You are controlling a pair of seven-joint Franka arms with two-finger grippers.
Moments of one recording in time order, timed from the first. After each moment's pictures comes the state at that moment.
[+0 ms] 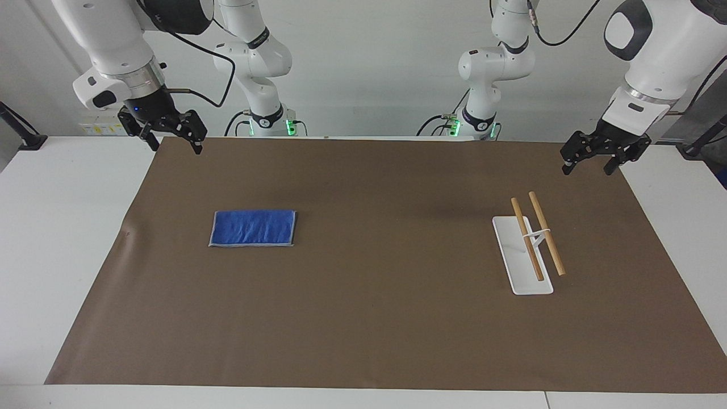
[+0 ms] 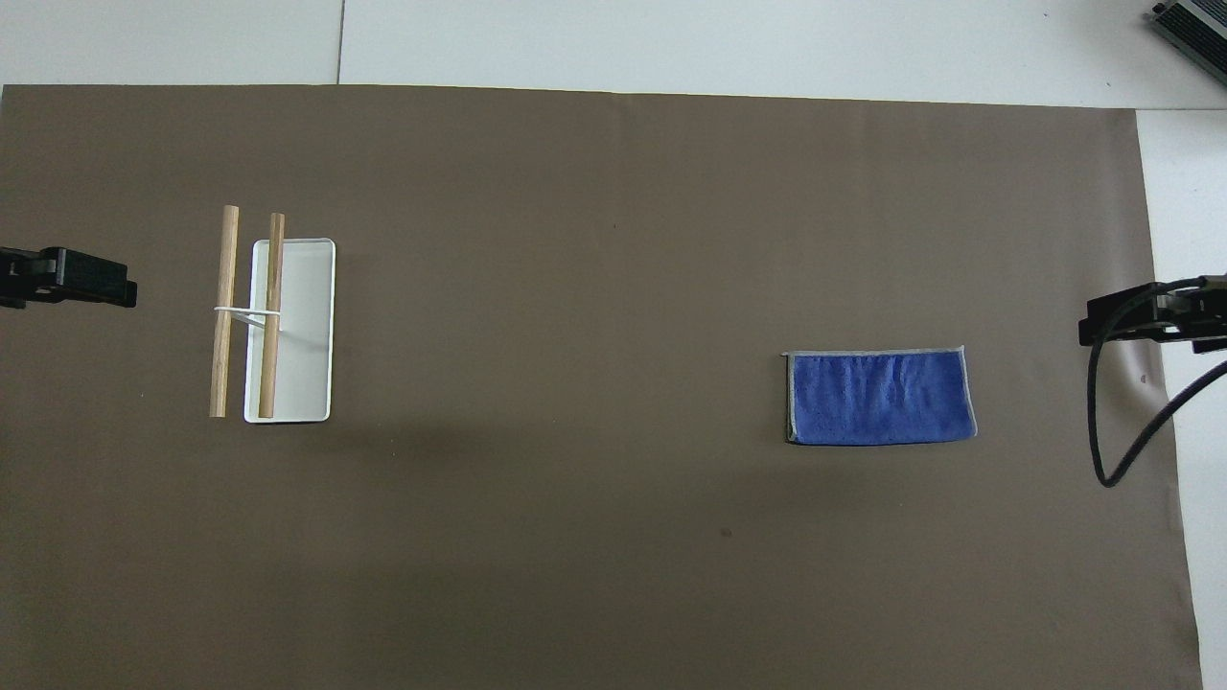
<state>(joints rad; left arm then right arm) 0.06 -0.01 -0.08 -1.63 -0.02 1.67 0.04 -0.02 -0.03 -0.03 -1.60 -0.03 1.54 0.03</state>
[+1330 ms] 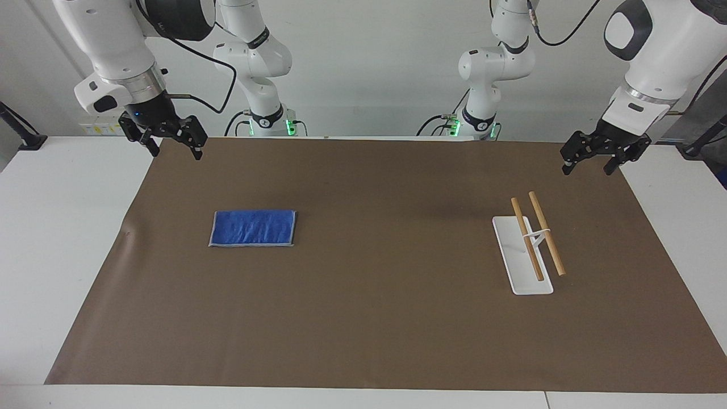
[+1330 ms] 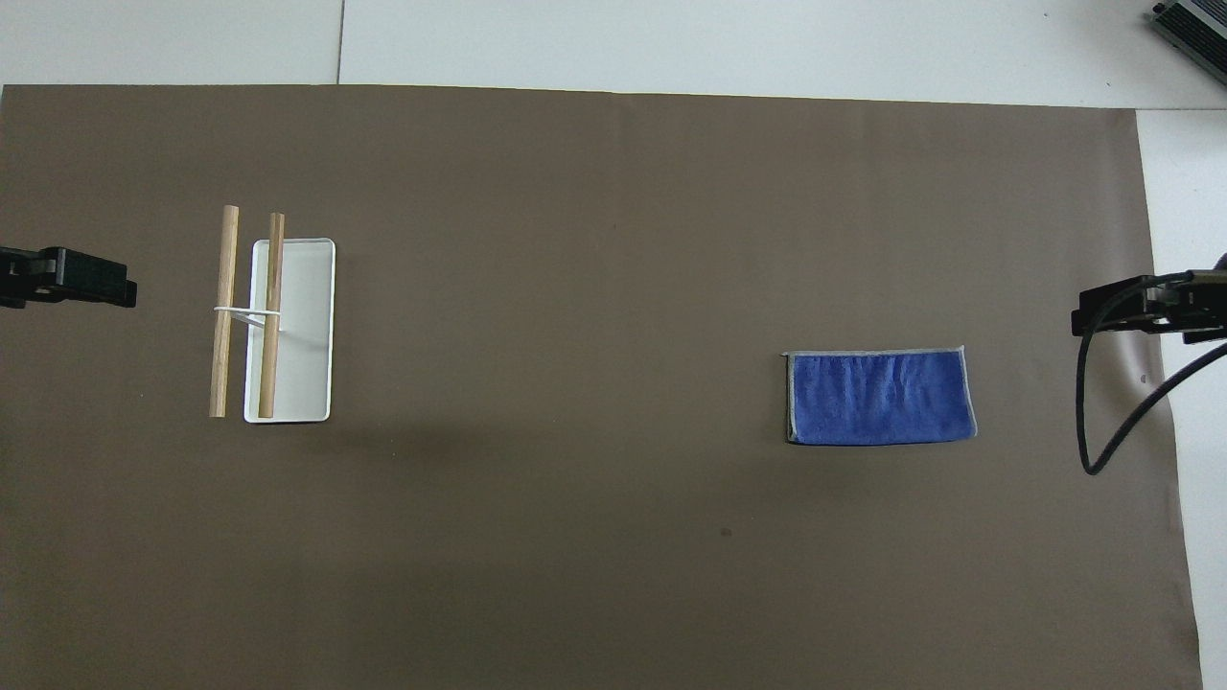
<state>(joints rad) 0.06 -0.01 -0.08 -1.63 -0.02 1.67 0.04 -0.02 -0.03 -0.03 -1.63 -0.03 1.60 0.04</state>
